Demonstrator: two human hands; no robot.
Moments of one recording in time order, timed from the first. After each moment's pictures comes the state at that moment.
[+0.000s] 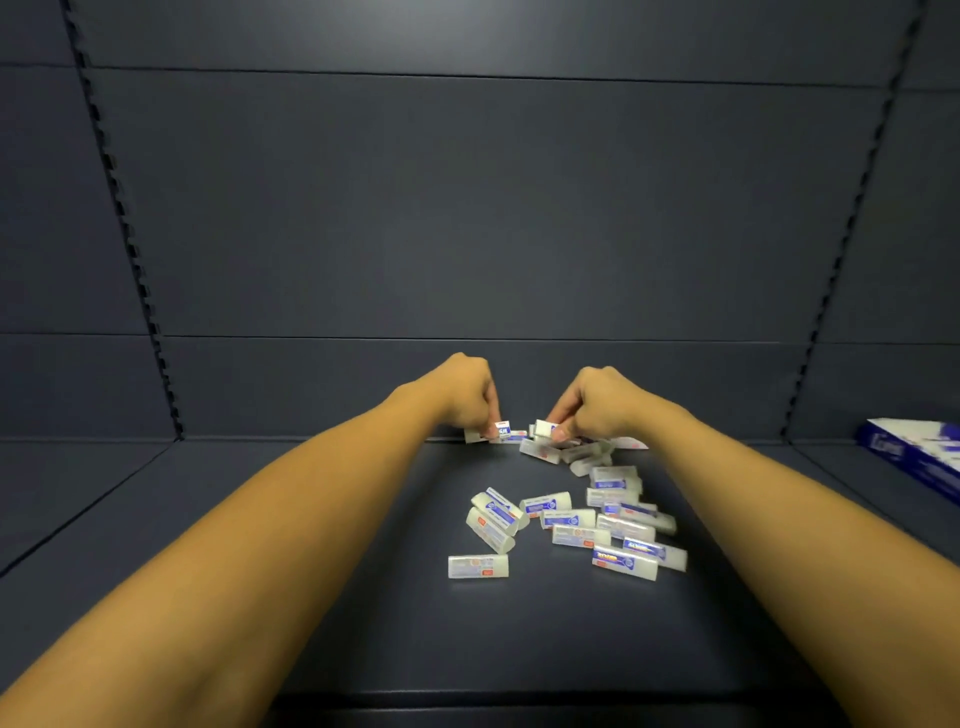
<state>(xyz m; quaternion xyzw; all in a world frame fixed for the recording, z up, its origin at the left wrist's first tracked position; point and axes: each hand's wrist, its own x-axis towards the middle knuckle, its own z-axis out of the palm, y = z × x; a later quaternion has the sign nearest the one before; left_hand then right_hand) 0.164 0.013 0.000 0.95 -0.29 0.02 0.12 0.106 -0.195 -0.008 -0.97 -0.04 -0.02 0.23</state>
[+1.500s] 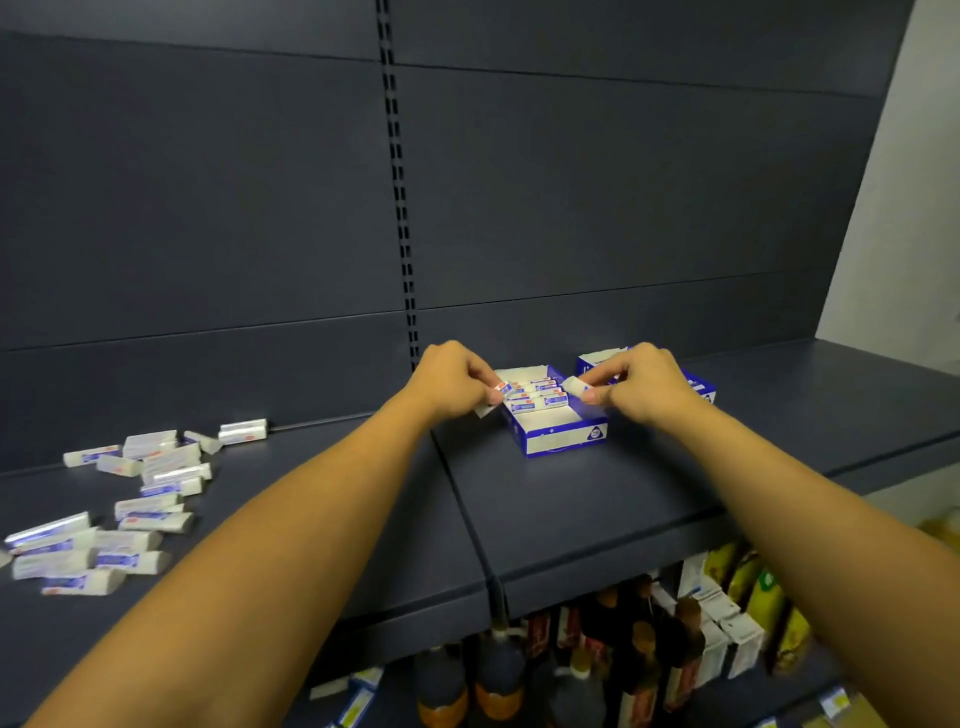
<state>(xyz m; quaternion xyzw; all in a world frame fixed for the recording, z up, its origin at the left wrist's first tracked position) 0.017 -0.456 -0.024 0.87 -0.35 0.01 0.34 -0.124 -0.662 -0.023 -0.91 0.18 -0.19 0.31</state>
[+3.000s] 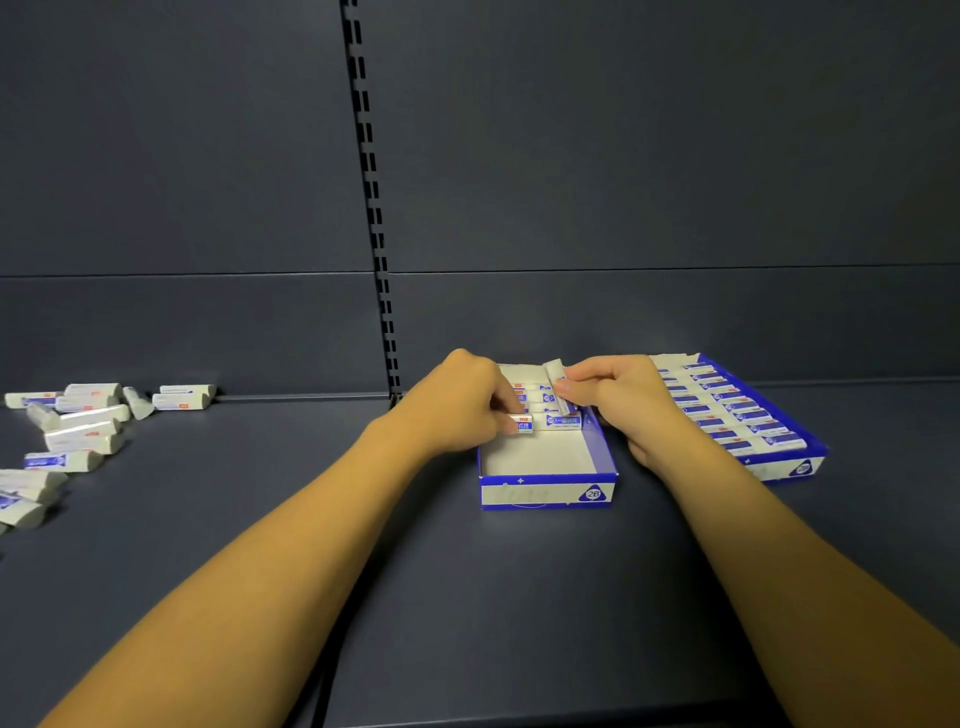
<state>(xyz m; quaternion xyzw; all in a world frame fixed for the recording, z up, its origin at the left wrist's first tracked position) 0.059 -0.542 -0.068 0.91 -0.38 0.06 0.18 0.001 -0.736 -0.077 -0.77 0.09 -0.13 0.62</state>
